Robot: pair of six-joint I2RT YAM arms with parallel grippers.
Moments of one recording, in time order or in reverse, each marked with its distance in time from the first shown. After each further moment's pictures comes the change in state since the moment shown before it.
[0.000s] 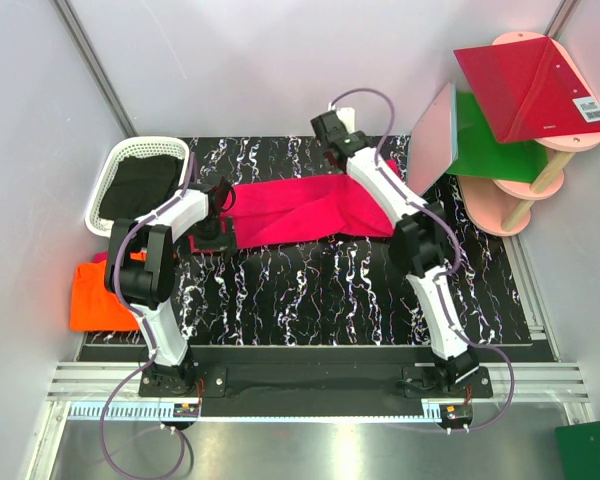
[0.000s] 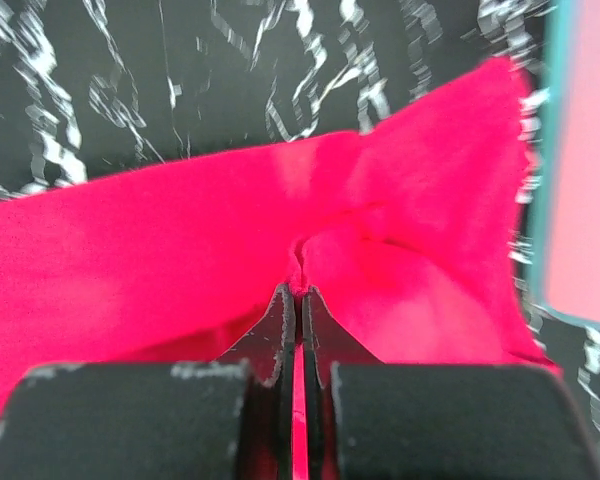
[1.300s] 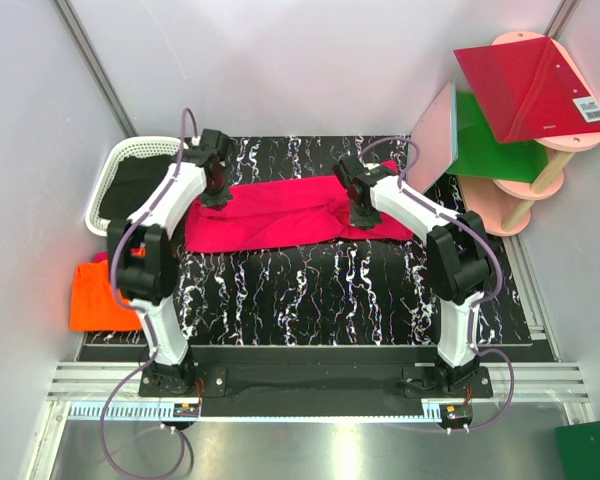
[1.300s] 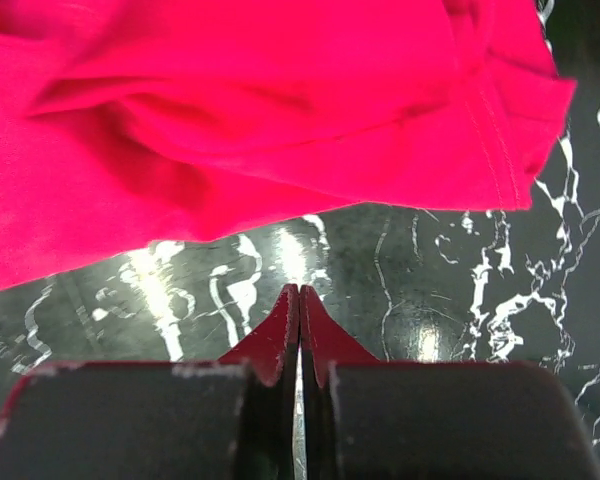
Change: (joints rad) left arm -0.009 -0.024 0.327 0.053 0.040 0.042; right arm -0.004 -0.409 -0.761 -0.012 -0.171 0.146
